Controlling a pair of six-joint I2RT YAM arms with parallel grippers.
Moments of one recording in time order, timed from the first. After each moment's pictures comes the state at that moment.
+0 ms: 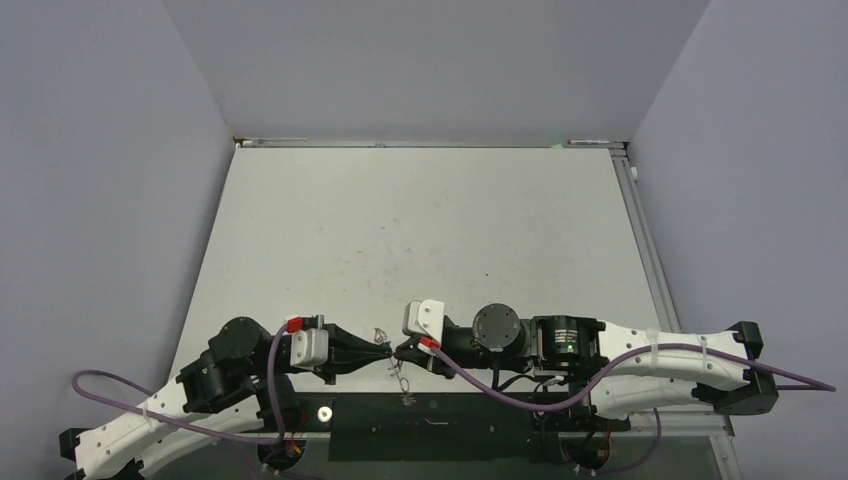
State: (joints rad) left arm -1.10 0.31 0.56 -0.18 0.42 0.03; right arm 1.47 1.04 1.03 -0.31 0.02 -0.07
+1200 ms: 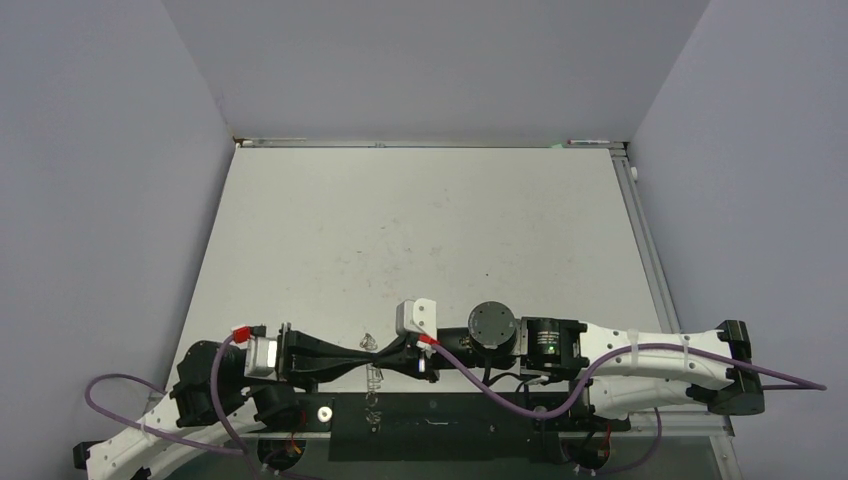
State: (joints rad) left arm -1.09 0.09 0.46 0.00 0.41 -0.13; right arm 1.45 1.08 0.96 -0.04 -0.12 -0.02
